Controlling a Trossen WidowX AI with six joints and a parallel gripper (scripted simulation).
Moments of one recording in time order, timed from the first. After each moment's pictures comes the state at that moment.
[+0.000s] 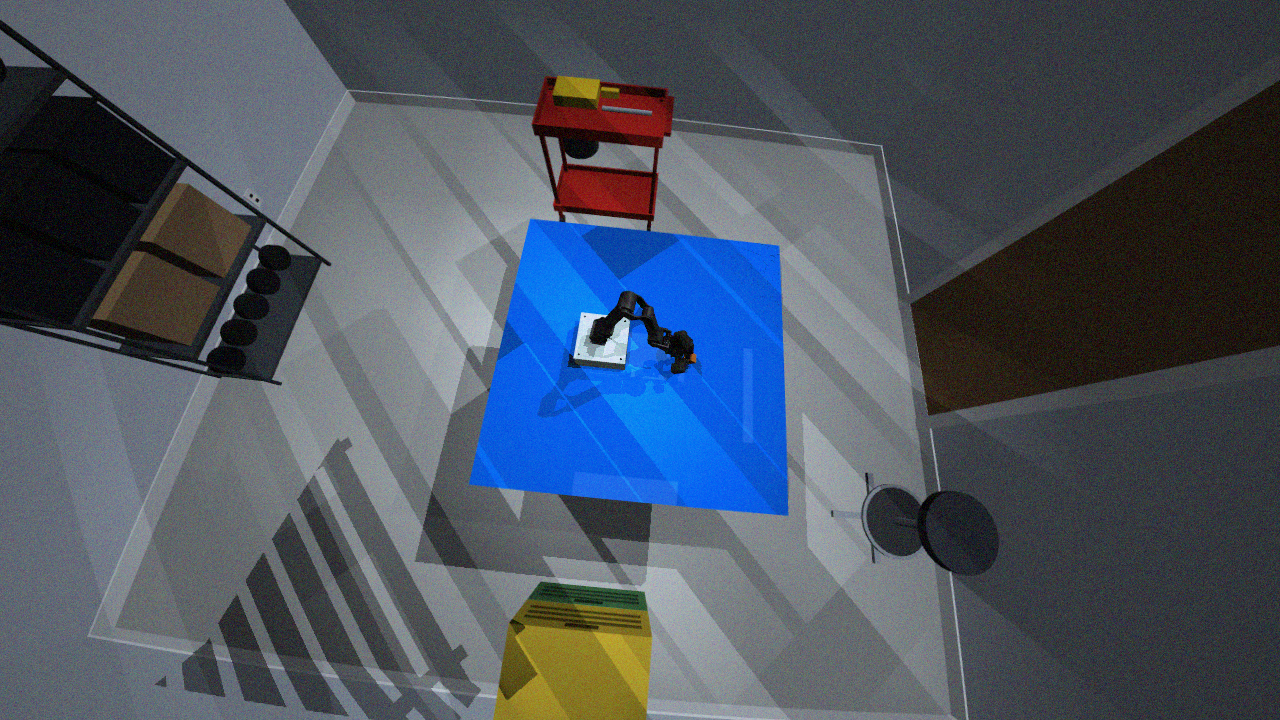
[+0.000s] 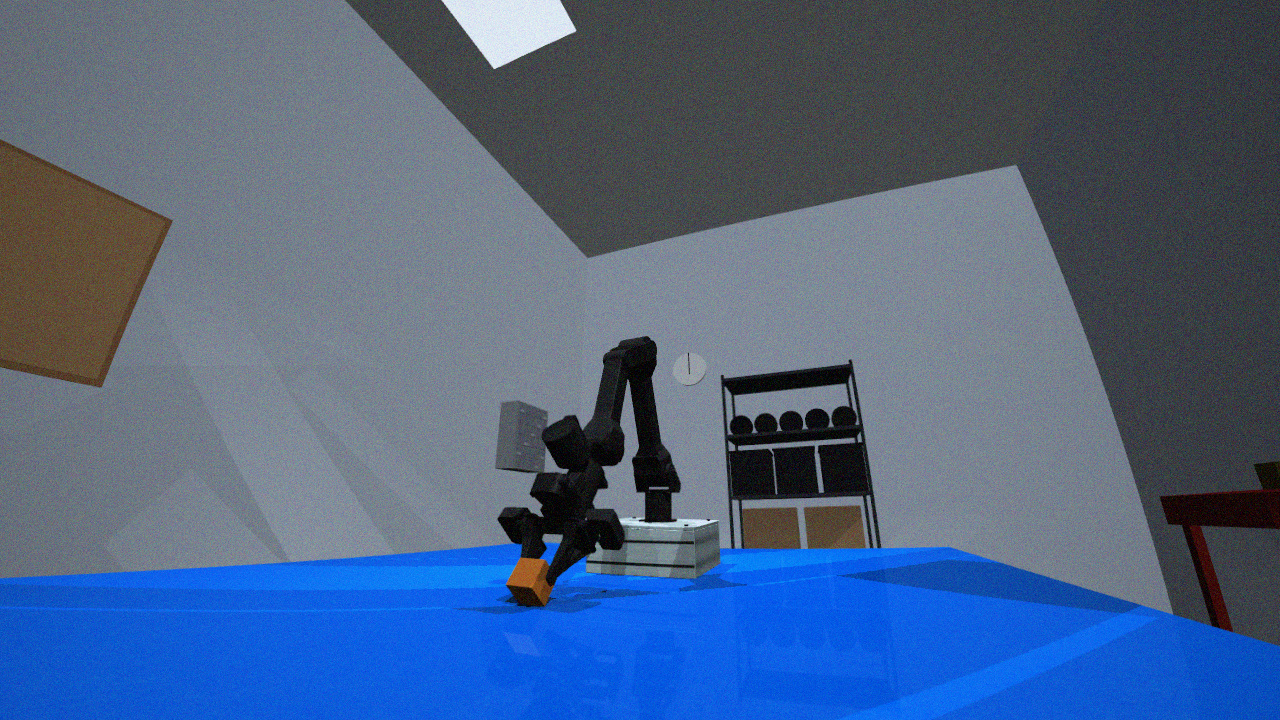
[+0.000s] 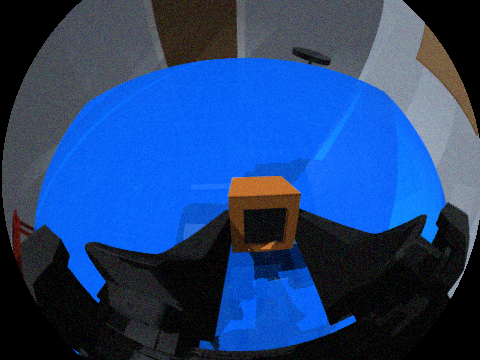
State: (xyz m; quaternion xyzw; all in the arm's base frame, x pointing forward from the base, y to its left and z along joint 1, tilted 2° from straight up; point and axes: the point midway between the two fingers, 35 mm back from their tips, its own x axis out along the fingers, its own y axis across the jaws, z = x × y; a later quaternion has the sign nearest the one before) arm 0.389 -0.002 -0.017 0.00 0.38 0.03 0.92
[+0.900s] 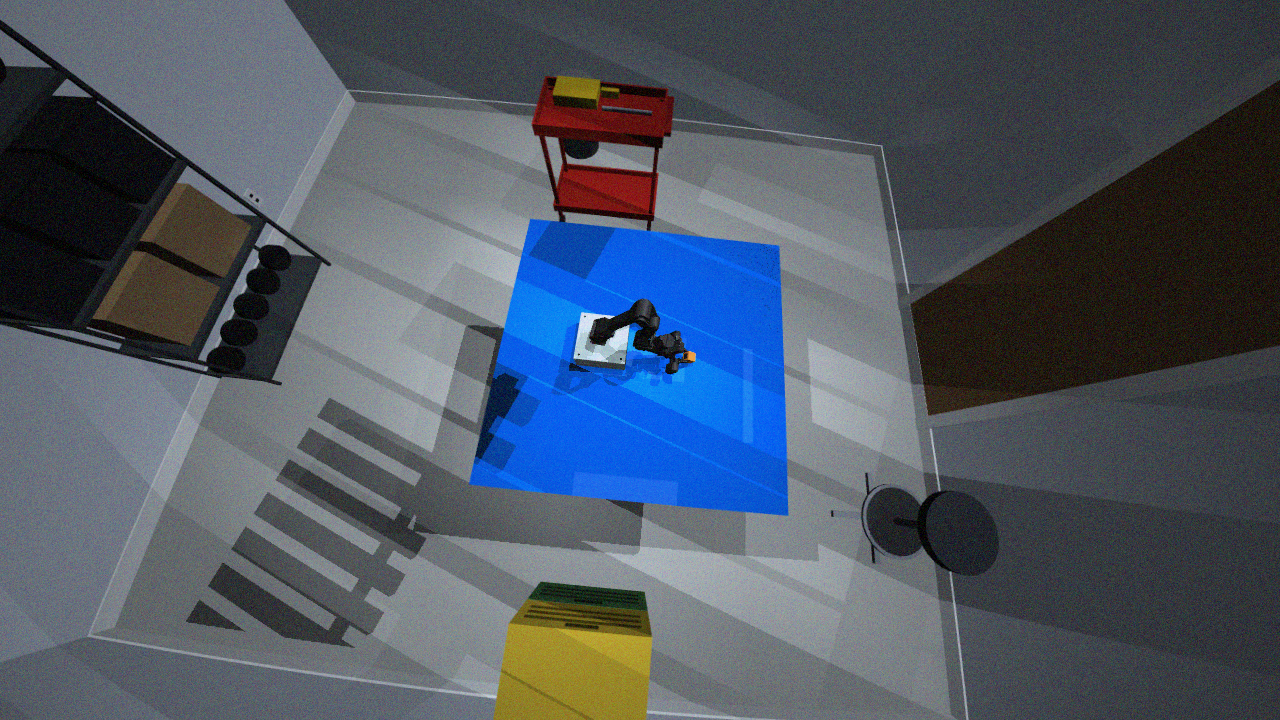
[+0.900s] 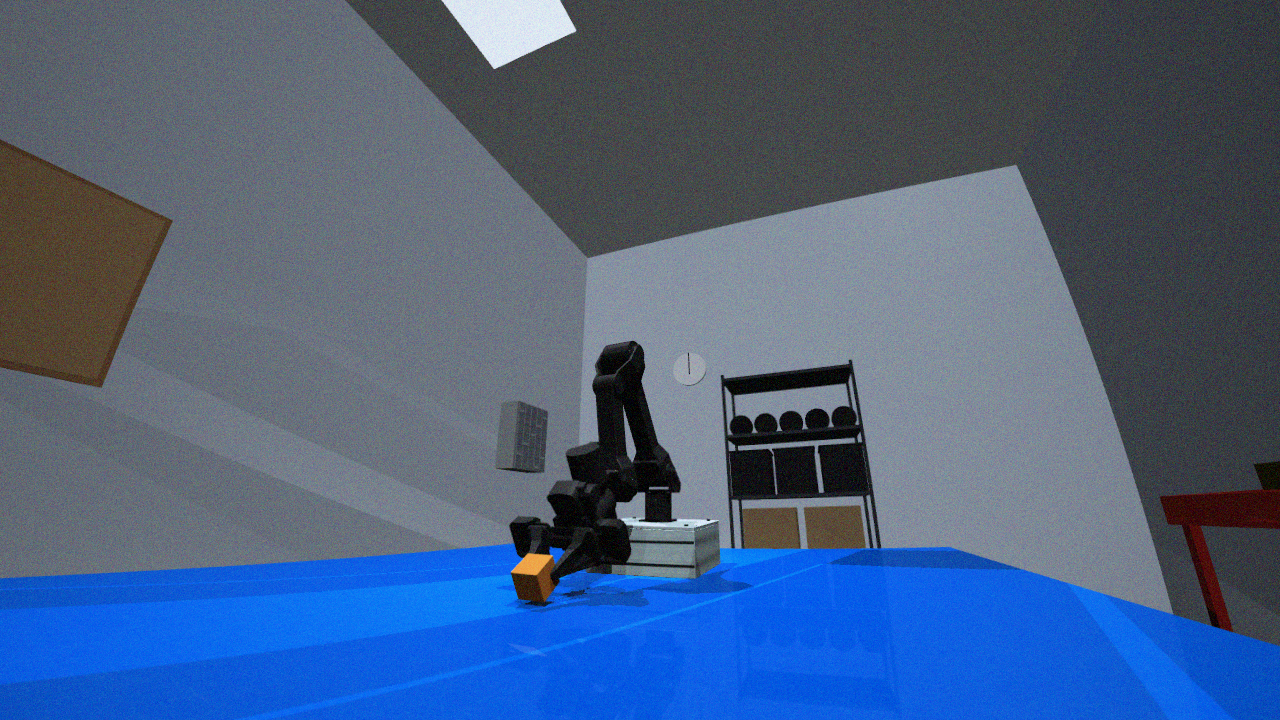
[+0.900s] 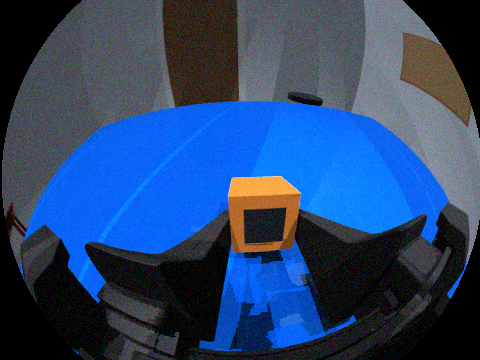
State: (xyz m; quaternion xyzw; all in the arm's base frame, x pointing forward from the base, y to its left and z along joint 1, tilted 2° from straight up) arm 0.375 -0.001 -0.024 0.00 0.23 0.03 0.97
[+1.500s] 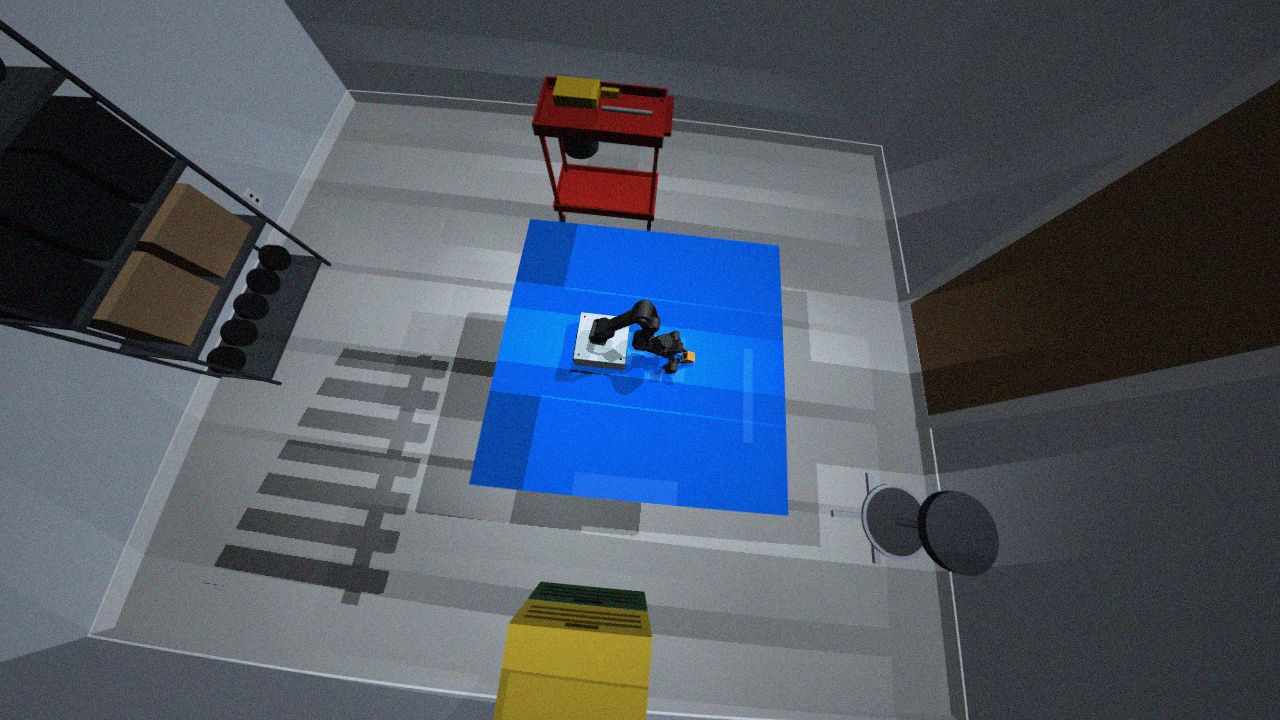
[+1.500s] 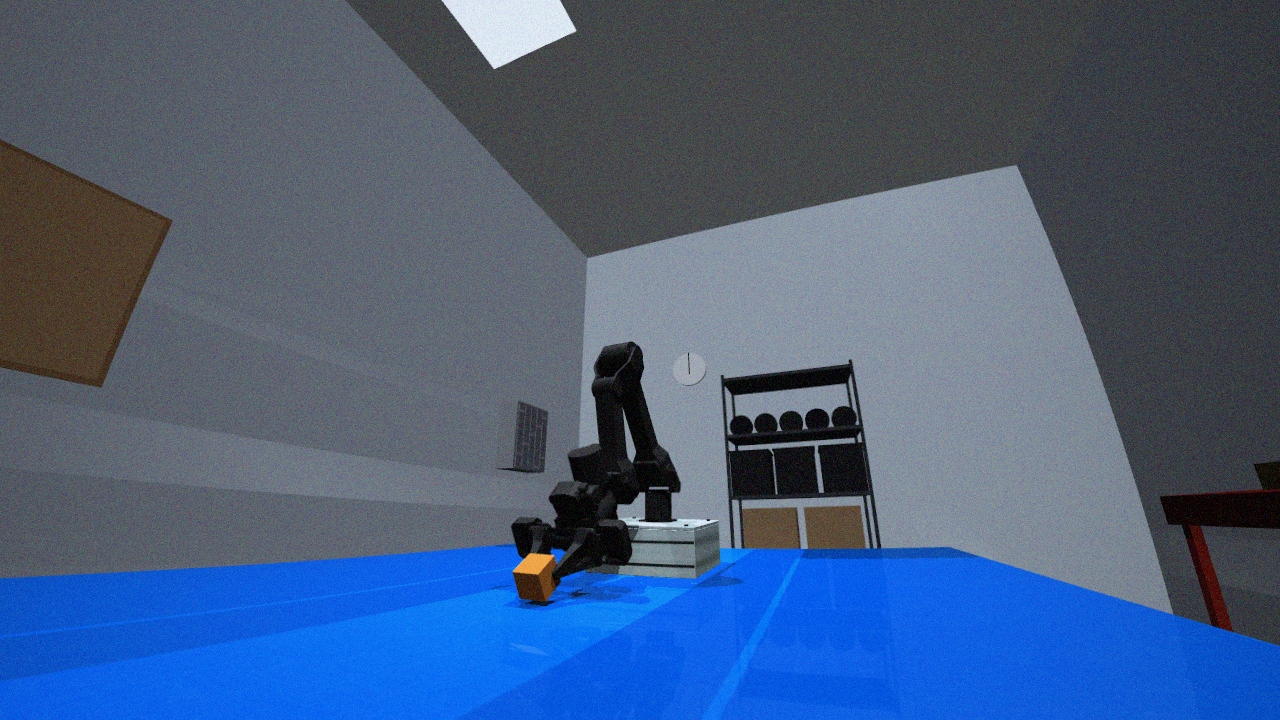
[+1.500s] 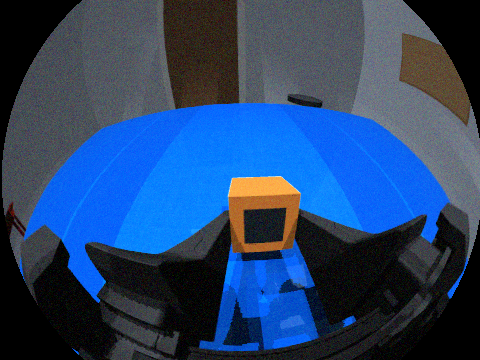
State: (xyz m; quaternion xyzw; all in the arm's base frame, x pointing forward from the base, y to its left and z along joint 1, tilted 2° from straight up) arm 0.371 -0.001 -0.025 0.00 0.22 0.03 0.97
